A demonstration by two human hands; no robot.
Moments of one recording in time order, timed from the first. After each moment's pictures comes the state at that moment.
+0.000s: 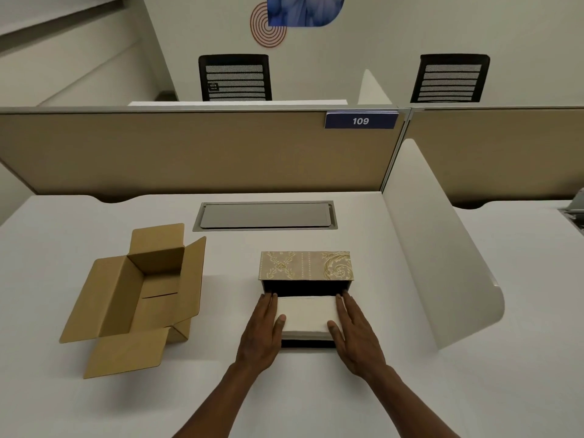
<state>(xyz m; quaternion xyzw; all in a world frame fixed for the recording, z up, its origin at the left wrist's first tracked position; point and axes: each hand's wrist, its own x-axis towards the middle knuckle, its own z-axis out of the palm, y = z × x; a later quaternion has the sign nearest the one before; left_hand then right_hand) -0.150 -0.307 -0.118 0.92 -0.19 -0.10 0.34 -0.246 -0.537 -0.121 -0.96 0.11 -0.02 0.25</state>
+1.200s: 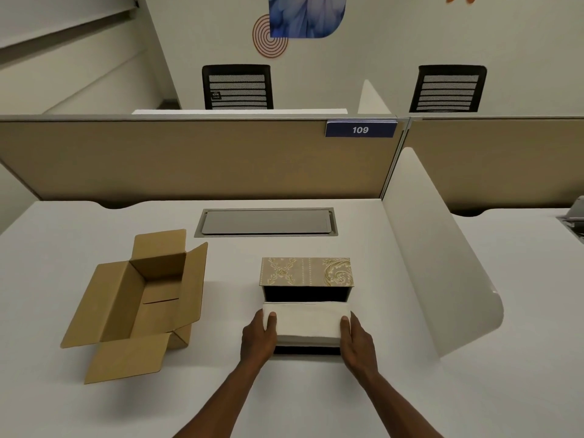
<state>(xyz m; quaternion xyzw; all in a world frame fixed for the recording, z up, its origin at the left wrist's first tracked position) -0.144 -0.317 -0.089 0.88 0.07 -0.23 0.41 -0.243 -0.516 -0.093 -0.82 0.30 -0.04 0.48</state>
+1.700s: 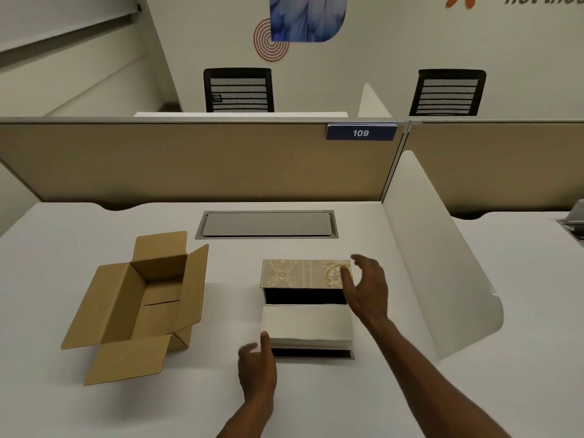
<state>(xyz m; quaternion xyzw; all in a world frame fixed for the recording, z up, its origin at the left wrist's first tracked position) -0.198 -0.322 -0.076 0.77 0.31 -0.19 0.53 -0.168 -0.556 -0.018 -0.88 0.24 -0.23 0.35</state>
